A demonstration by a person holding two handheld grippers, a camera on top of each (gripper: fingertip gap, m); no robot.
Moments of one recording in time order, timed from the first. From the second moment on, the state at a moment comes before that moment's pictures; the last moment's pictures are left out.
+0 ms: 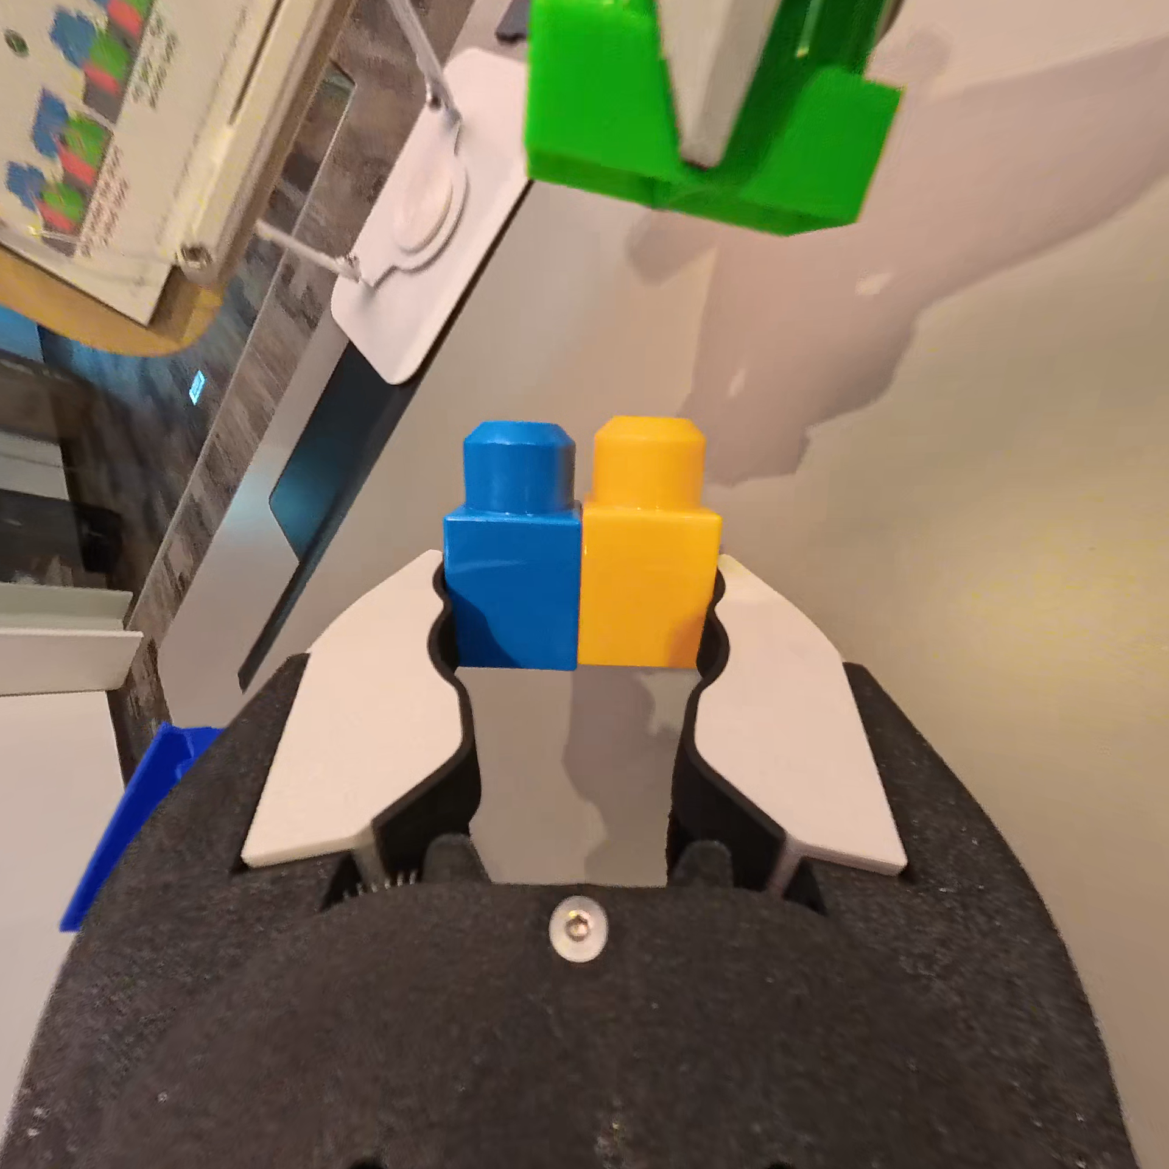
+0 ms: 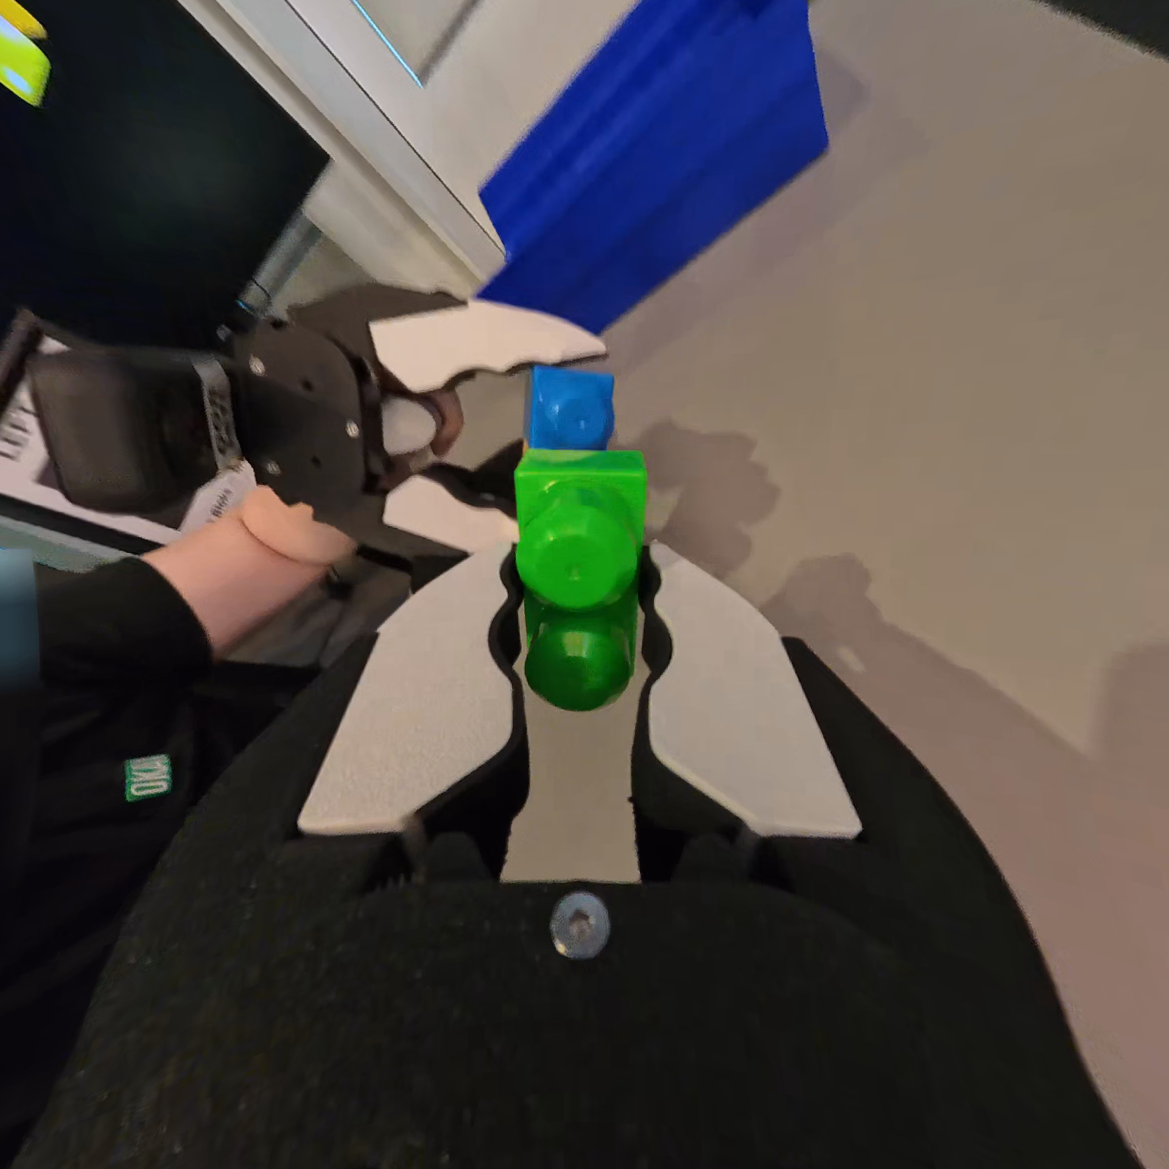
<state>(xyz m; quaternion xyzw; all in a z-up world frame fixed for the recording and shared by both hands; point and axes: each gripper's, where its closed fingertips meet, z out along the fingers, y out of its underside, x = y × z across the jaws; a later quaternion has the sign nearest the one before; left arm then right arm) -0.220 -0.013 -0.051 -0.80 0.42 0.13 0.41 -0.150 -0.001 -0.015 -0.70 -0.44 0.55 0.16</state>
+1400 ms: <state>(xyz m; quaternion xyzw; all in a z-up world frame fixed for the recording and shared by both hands) -0.174 -0.014 -0.013 -0.77 0.47 0.12 0.43 -0.165 -0.022 0.010 -0.63 -0.42 0.64 0.13</state>
